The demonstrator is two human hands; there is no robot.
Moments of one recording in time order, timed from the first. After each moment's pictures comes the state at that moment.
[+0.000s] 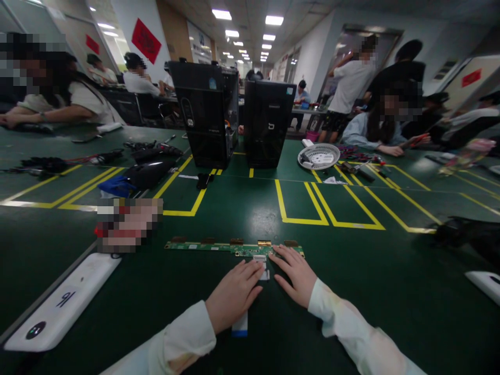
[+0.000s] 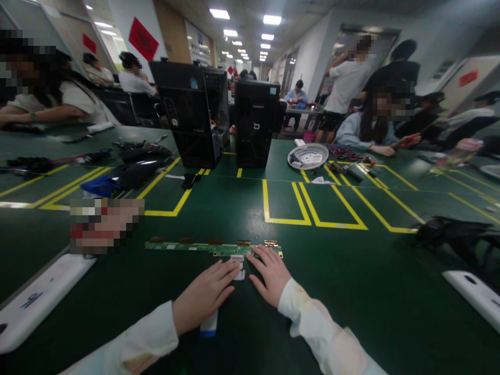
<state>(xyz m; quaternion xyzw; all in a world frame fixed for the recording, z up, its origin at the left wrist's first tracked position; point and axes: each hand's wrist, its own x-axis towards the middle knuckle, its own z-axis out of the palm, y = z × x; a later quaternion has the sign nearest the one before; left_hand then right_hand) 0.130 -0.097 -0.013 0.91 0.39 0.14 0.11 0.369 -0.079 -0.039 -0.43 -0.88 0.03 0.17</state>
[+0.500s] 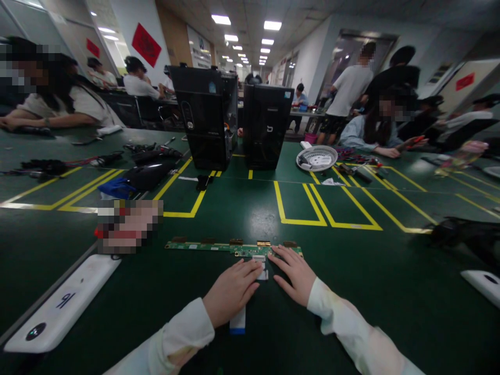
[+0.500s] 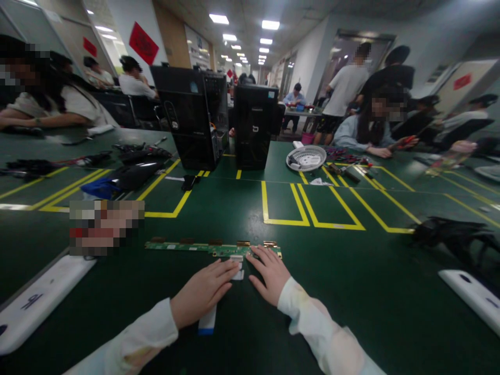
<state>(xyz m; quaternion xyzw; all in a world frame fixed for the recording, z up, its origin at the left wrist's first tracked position) 0.124 -0.092 -0.007 0.90 0.38 0.13 0.15 0.371 -0.077 -0.035 -0.43 -0.89 0.04 0.15</state>
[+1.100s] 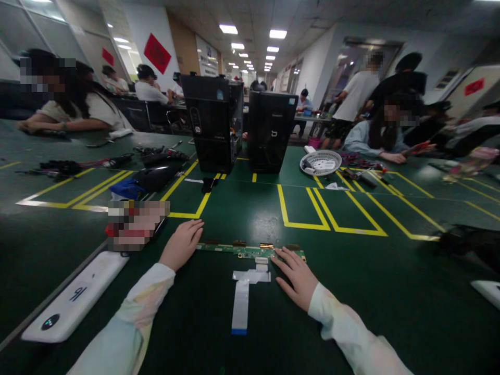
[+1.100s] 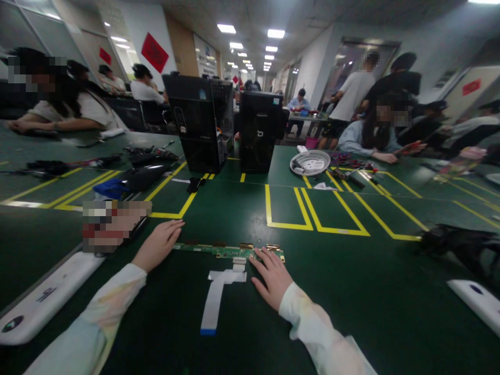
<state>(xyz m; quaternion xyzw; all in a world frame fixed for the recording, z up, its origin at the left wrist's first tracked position) -0.008 -0.004 -0.011 0.77 0.59 0.23 0.01 0.372 -0.076 -0.041 -0.43 -0.89 0.03 0.16</state>
